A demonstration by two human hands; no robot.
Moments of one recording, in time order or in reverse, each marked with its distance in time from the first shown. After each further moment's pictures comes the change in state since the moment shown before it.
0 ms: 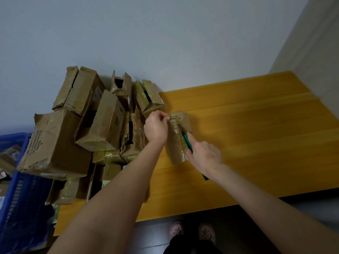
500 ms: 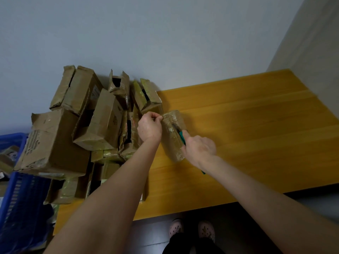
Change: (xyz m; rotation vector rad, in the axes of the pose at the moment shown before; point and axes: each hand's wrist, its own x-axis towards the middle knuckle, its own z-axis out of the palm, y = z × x) left_hand 0.001 -0.008 -0.006 -0.027 0.022 -0.125; right_hand 0.010 -0.011 -0.008 -0.147 -0.045 0.000
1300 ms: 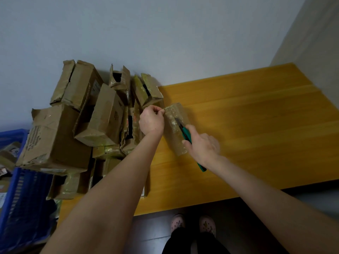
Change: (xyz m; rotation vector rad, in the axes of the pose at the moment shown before) left_hand 0.004 0.005 -0.001 0.018 -0.005 -0.008; right_hand -0.003 0.011 0.017 0.210 0.097 -0.013
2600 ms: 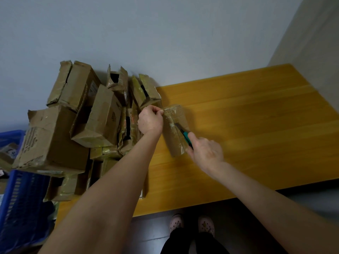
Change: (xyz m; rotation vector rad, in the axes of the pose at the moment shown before) left_hand 0.004 0.002 0.003 0.008 -0.042 -0.011; right_hand -0.010 0.012 0.005 -0.137 0.004 -0.106
